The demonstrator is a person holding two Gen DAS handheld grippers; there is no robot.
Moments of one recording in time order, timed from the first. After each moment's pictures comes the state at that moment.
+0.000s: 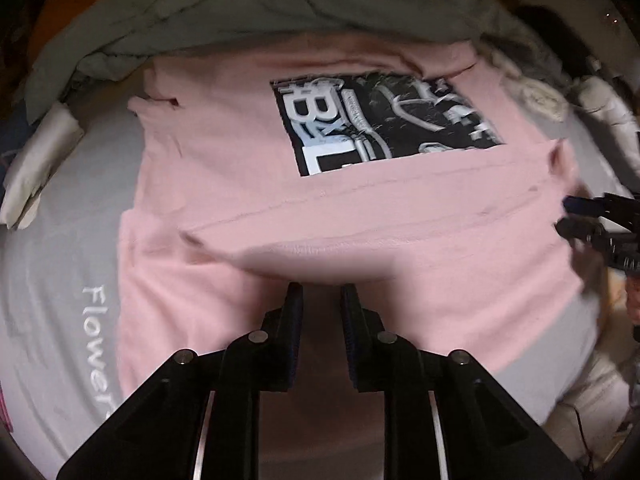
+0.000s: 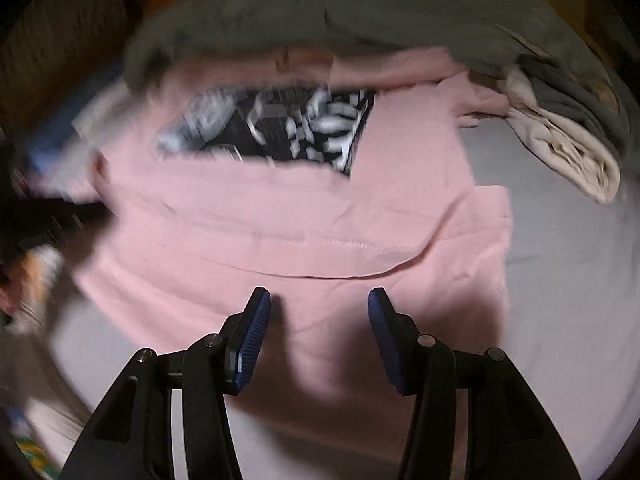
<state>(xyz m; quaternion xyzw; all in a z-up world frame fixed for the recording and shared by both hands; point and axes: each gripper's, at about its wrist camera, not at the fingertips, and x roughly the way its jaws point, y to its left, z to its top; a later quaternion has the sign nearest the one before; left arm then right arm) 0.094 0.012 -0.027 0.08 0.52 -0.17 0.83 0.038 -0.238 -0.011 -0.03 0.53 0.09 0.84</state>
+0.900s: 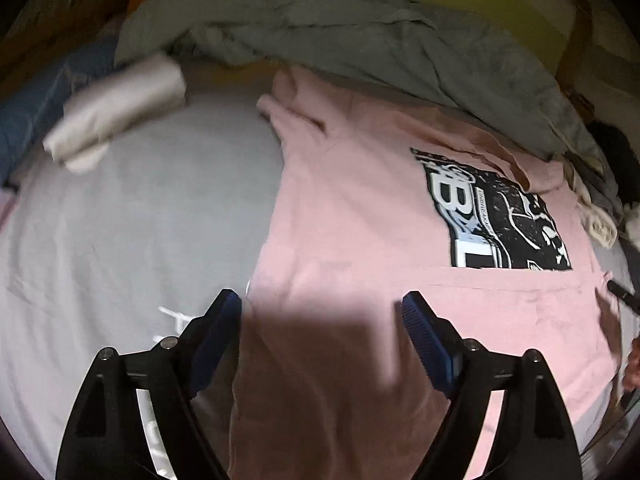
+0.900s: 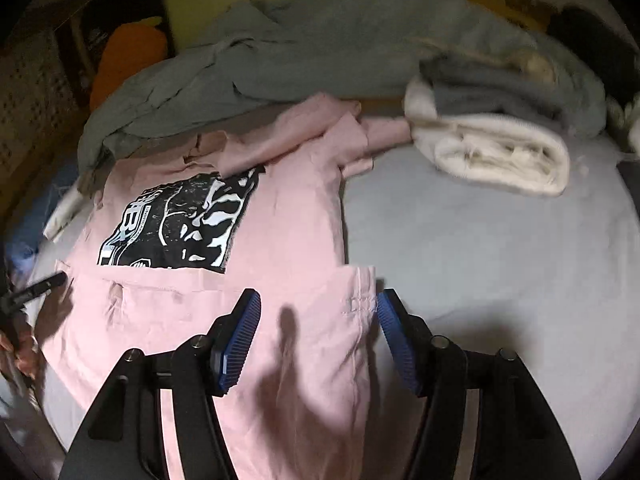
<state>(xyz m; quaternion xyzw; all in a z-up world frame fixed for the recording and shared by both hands) 0.129 0.107 -0.038 -0.08 0.46 -0.07 0.88 0.064 -0.338 -0.005 0.10 0.44 0.02 0.89</state>
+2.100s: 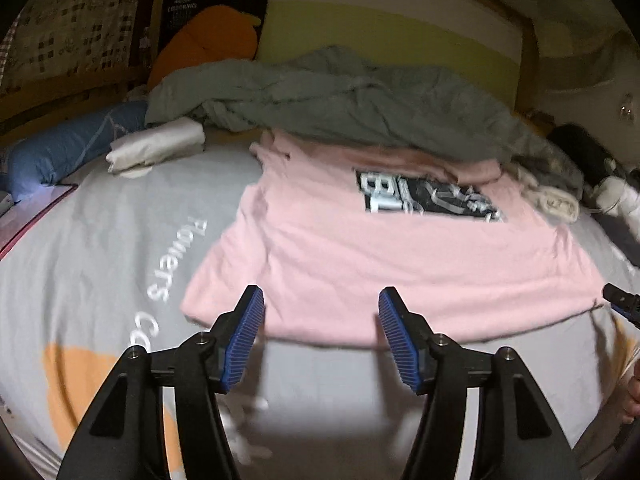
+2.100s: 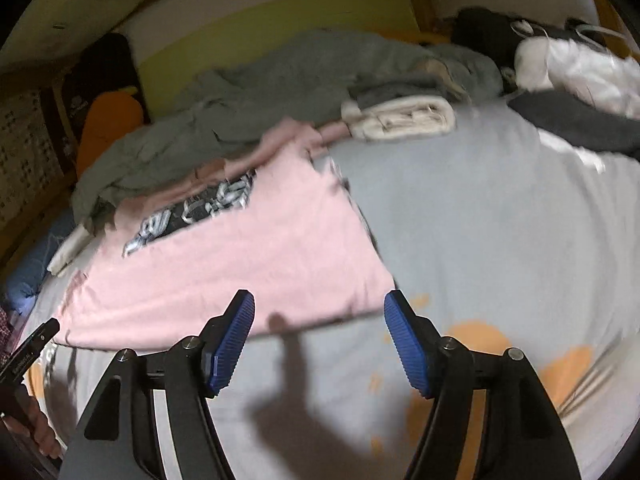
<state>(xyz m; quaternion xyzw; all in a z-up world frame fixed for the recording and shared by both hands) -0.038 0.069 -0.027 -0.03 0.31 -0.06 0.95 -0.111 -0.291 -0.013 0.16 0.32 -0.09 0.93</state>
